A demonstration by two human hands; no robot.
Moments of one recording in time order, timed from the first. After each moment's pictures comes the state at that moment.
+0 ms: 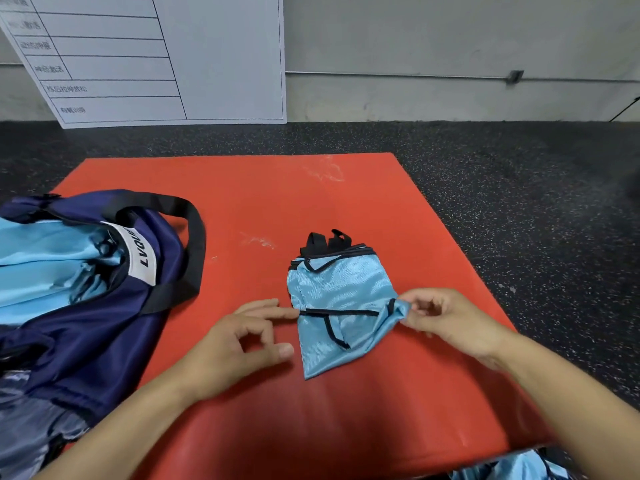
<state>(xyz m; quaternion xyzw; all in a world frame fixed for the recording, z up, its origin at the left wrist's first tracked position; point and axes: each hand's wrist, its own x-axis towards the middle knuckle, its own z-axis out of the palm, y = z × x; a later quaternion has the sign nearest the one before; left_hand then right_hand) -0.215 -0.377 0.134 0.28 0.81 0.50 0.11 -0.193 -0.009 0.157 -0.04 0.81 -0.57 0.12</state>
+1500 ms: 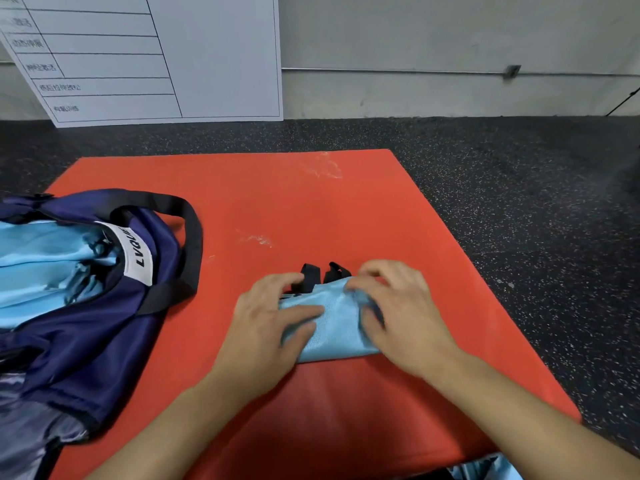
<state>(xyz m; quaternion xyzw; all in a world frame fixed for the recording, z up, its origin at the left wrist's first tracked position) -0.213 -0.329 0.139 0.29 0.90 0.29 -0.13 -0.187 -0.083 0.168 -0.14 0.96 -0.16 -0.16</state>
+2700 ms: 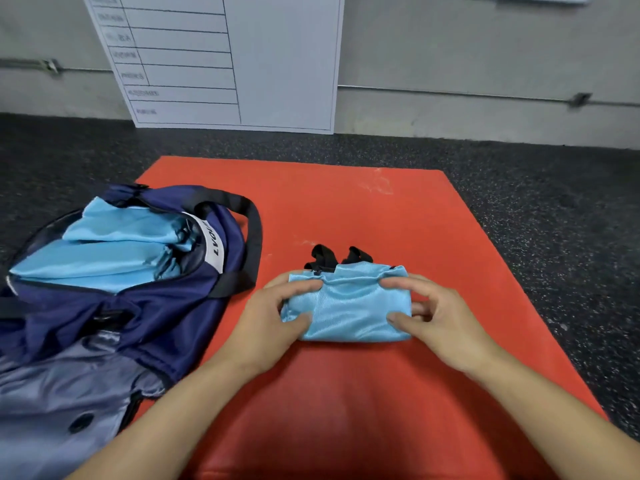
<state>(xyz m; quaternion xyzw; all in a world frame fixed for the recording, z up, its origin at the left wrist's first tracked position) -0.207 -0.369 0.162 0.16 0.83 0.54 -0.04 -0.202 -0.086 0.168 -0.10 0.82 -0.57 0.01</state>
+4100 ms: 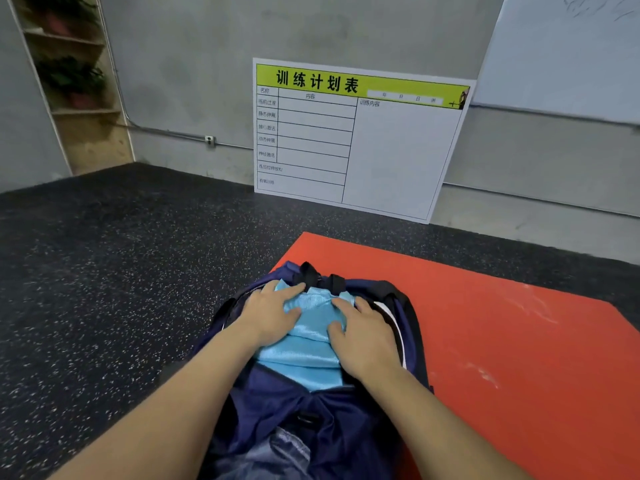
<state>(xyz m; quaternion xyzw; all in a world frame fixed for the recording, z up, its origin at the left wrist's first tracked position) -0.338 -0.685 0.191 -0.07 0.97 0.23 -0.02 -0.340 -0.486 0.199 -0.18 0.96 -0.20 -0.03</state>
